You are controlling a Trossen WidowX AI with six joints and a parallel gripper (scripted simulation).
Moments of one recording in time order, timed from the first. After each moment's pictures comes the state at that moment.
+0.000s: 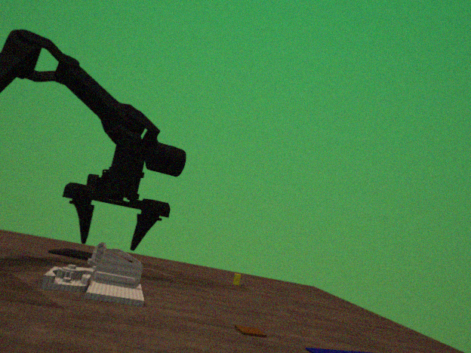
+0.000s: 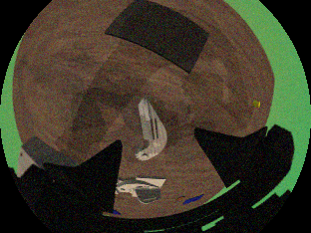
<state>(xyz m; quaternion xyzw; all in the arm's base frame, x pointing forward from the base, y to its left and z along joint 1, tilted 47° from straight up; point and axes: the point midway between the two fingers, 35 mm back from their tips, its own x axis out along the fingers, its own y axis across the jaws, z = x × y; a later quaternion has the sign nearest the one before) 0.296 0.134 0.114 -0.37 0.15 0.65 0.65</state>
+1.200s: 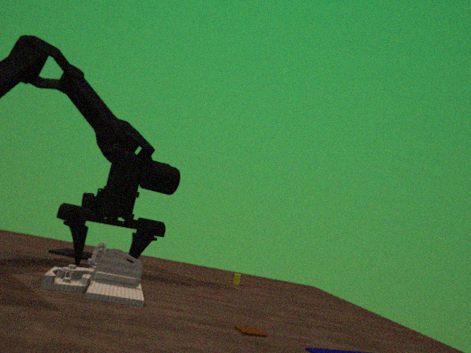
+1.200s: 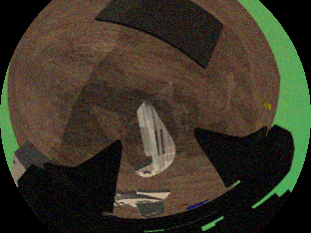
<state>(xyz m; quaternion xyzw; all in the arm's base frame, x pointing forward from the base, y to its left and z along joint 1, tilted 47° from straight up) 0.299 0.161 0.088 -0.37 0.15 0.65 0.65</state>
